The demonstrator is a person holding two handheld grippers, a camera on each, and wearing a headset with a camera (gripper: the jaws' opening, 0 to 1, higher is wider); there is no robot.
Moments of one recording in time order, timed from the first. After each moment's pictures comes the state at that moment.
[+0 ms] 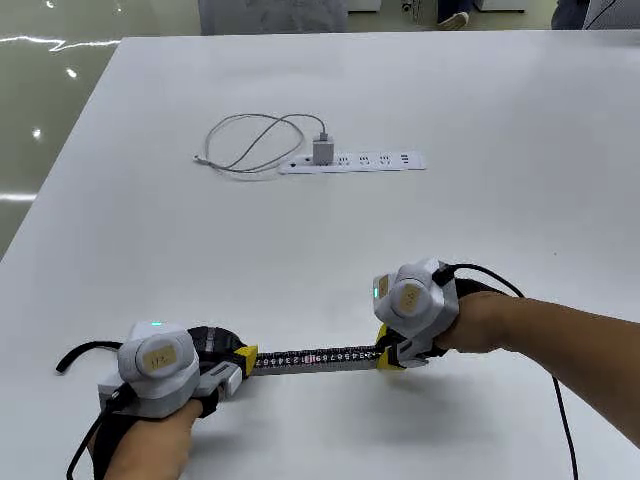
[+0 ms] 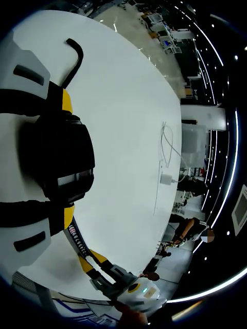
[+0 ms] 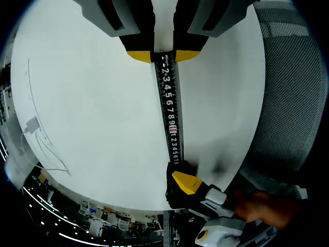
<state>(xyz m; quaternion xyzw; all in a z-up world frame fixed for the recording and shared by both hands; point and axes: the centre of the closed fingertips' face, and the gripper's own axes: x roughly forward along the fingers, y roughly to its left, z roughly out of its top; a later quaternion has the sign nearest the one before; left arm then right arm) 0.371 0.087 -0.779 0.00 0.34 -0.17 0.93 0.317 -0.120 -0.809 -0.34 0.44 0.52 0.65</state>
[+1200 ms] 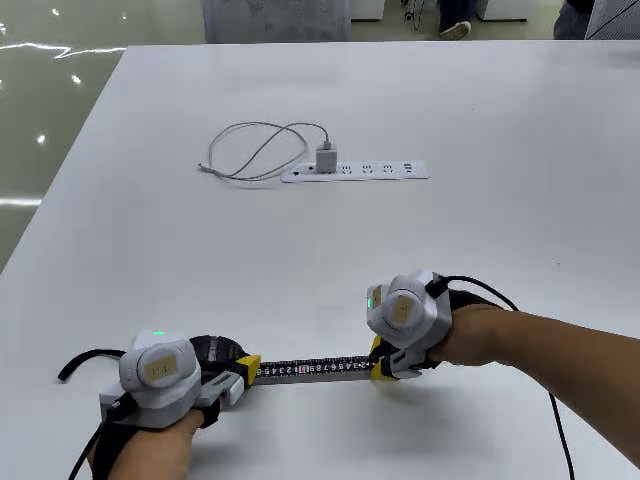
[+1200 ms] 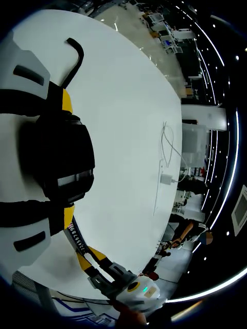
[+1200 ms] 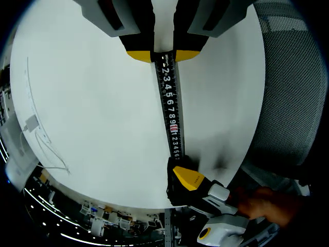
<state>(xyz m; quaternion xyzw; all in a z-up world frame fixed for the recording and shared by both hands) 0.371 0.086 -0.779 0.00 0.34 -0.17 0.93 0.320 -0.109 -0.808 -0.33 0.43 0.52 0.66</state>
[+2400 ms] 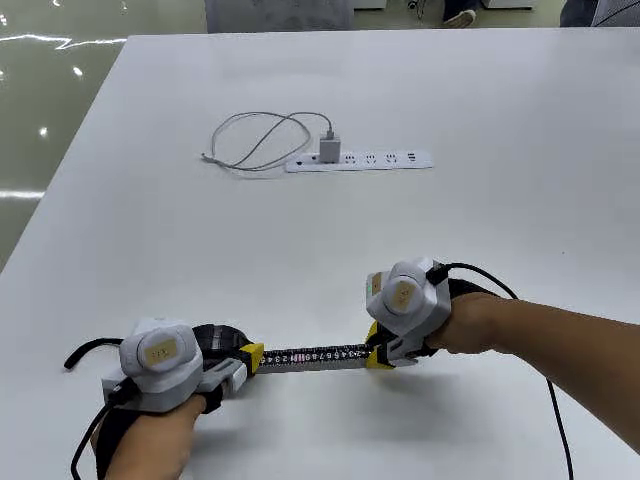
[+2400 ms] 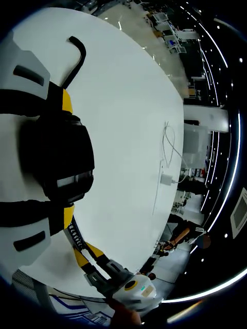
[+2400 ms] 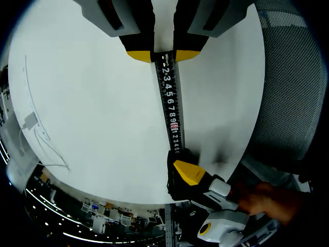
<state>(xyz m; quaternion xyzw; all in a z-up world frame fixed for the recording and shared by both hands) 0.370 0.087 -0.778 -0.02 0.34 -0.17 0.92 0.323 -0.098 -0.808 -0.31 0.42 0.53 0.67</state>
